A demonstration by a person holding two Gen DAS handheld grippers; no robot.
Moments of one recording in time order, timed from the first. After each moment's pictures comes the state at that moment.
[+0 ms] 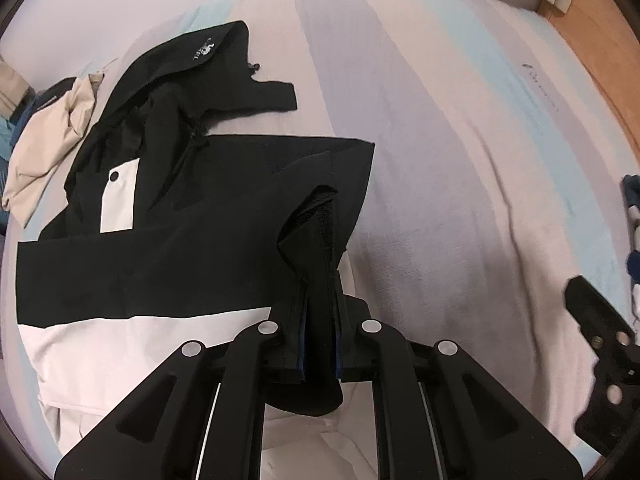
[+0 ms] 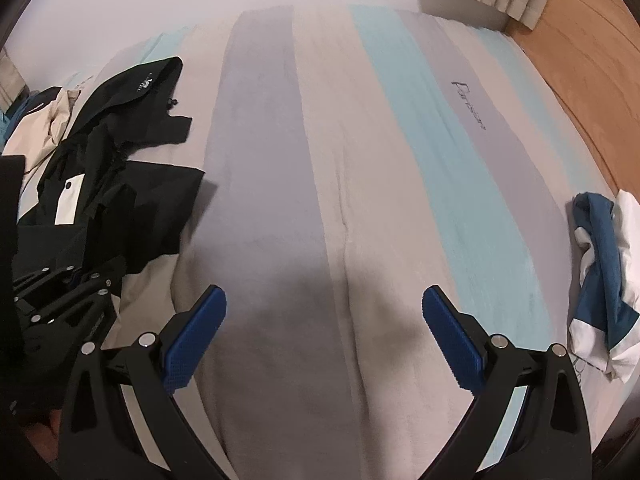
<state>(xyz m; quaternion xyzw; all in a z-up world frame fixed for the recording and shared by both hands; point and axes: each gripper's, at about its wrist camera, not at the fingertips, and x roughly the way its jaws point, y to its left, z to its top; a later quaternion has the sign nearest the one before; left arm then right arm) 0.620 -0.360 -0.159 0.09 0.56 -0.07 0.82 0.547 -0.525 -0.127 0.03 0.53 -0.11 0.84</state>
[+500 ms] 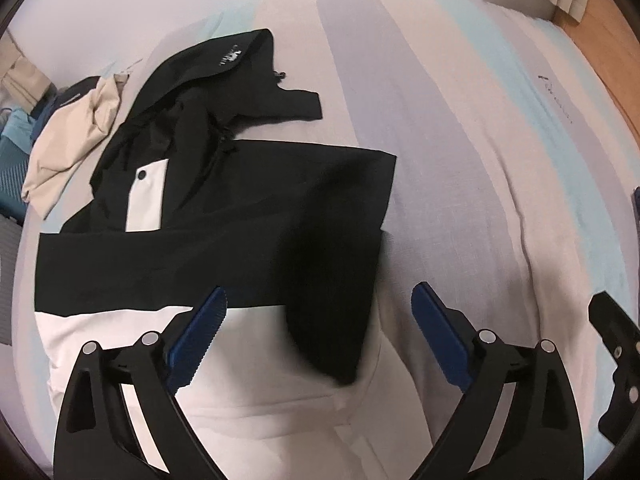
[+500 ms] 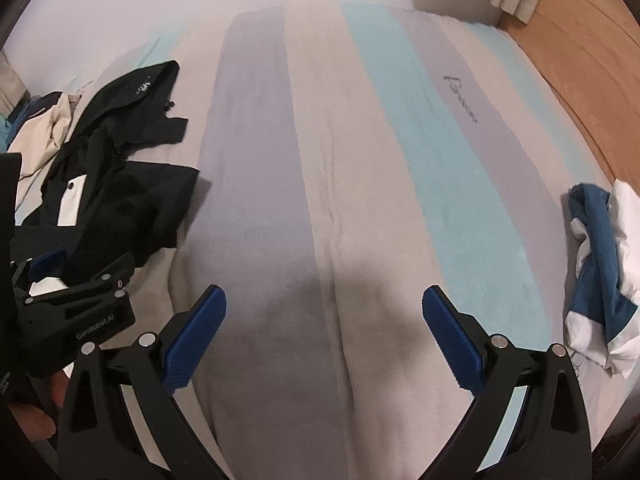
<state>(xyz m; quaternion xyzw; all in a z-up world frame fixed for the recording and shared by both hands) 0.616 -0.350 -0.142 0.09 0.55 -0.03 0.83 0.537 -0.531 -0.111 0.04 0.52 -0.11 0.85</state>
